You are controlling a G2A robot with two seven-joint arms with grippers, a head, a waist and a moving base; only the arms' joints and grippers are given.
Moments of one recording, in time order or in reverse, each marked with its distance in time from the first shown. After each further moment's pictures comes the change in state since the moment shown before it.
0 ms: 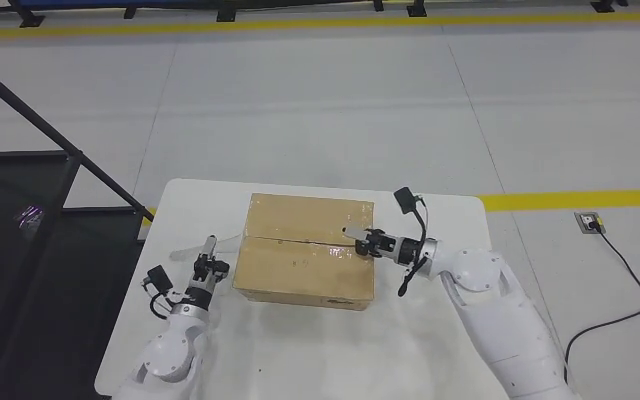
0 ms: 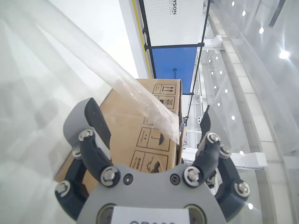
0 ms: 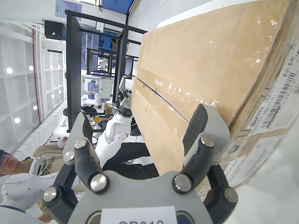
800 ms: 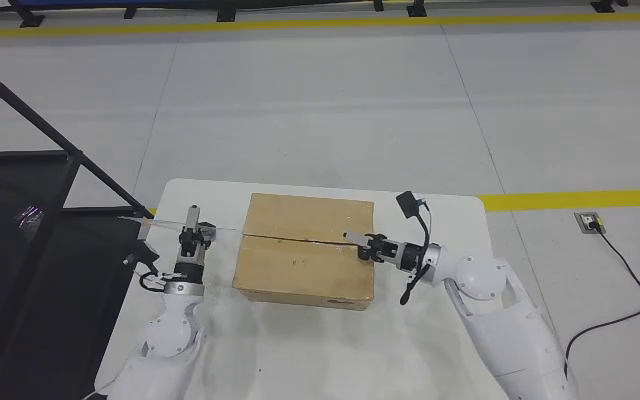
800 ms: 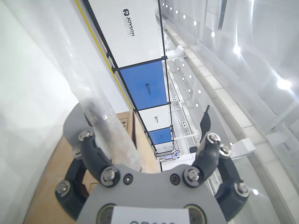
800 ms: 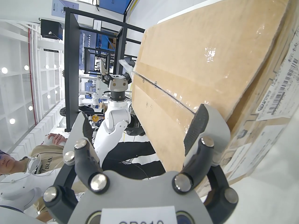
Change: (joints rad) left arm -0.082 -0.028 -0.044 -0.004 0.152 -0.232 0.104; right arm -0.061 0.024 0.017 -0.110 -0.012 0.045 -0.016
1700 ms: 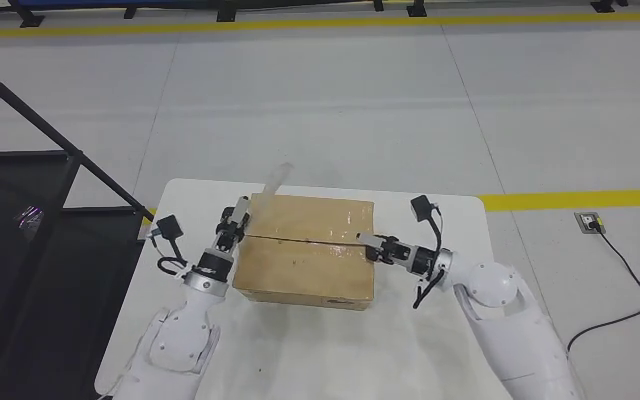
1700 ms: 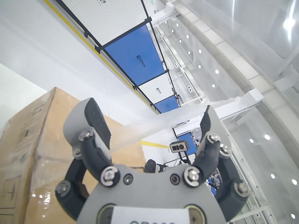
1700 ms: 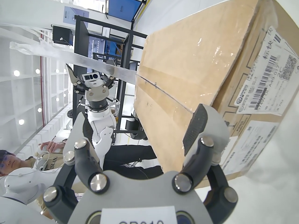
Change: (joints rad) left arm 0.033 -0.011 0.055 -0.298 0.236 0.186 -0.138; right arm -0.039 0.024 0.040 0.020 0.066 -0.101 -0.009
